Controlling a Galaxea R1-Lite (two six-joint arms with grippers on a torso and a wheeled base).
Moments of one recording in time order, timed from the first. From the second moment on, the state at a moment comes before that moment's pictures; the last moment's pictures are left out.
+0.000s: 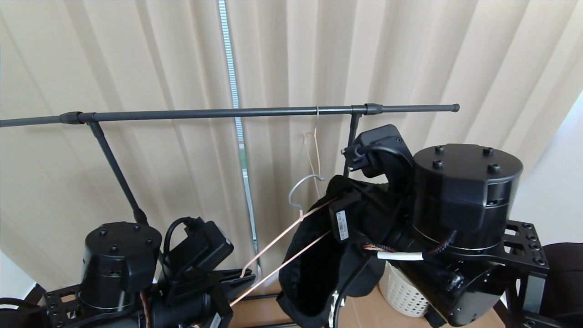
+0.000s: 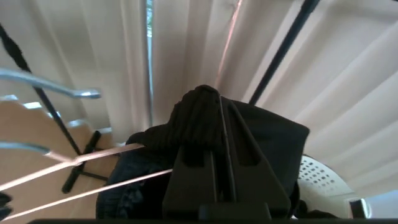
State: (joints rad) left arm -0.66 1.56 -0.37 -0.69 -0.13 0.19; right arm 0.98 1.71 -0.90 -0.58 -0.70 0.02
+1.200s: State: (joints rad) left arm -0.68 1.56 -0.31 -0.93 -0.14 0.13; right arm 0.98 1.71 -0.93 -0.65 -0.68 0.07
